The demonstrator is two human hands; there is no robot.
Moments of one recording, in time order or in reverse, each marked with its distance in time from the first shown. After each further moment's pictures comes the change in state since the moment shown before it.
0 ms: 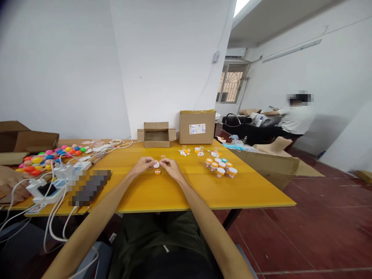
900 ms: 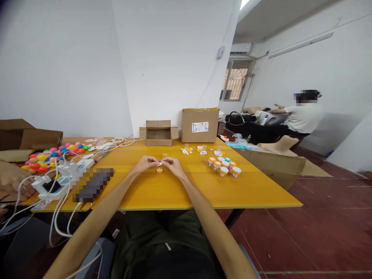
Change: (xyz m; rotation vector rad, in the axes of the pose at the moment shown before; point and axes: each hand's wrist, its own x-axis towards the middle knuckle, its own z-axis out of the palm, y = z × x) left_hand -0.005 0.009 0.004 -0.048 -0.006 -0.054; right_hand -0.002 -0.003 -0.002 0.110 -0.013 0.052
